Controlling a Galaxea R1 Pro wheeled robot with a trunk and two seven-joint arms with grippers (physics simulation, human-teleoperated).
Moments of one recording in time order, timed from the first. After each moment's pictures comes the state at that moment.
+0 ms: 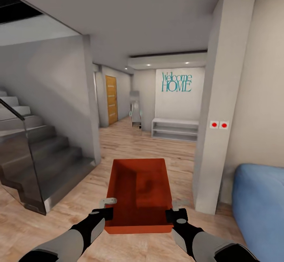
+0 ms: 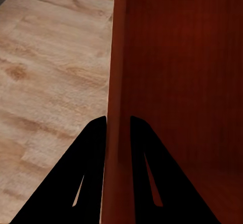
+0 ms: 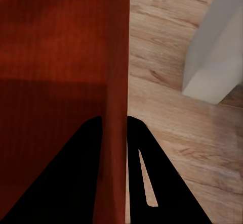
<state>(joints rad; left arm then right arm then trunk) -0.70 -0.08 -0.14 -0.15 0.20 0.07 0.16 -0.73 0.15 0.27 0.00 -0.13 -0.17 -0.26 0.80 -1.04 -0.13</state>
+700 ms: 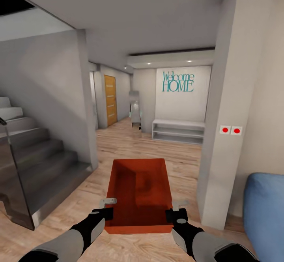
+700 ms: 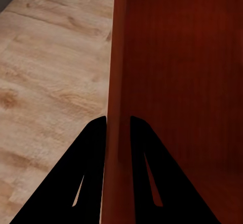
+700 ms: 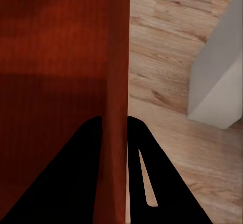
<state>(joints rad) -0.70 -0.08 -0.14 -0.15 0.20 0.07 0.16 -0.73 0.15 0.27 0.00 -0.13 -0.17 -0.26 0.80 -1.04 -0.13</state>
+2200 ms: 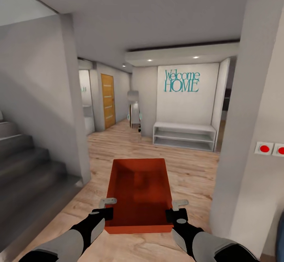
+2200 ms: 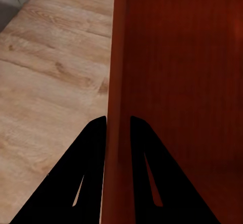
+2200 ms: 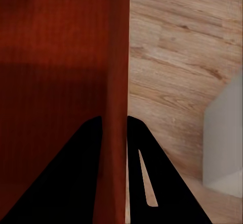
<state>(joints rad) -0.70 -0.08 -0.14 -0.15 0.20 0.06 0.16 -0.73 0.15 0.27 0.00 -0.13 -0.17 -0.26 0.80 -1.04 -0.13</state>
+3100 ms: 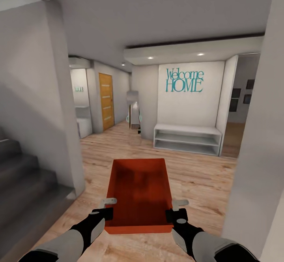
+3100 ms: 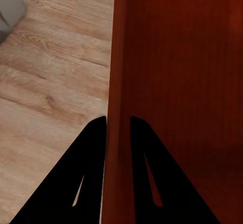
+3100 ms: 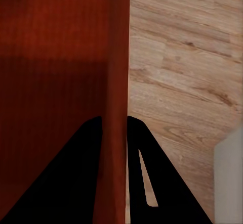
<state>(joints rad) -0.70 -0.08 -0.14 -0.15 0.20 0.07 0.16 -0.73 0.15 0.27 0.00 -0.13 -0.17 -0.26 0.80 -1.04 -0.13</state>
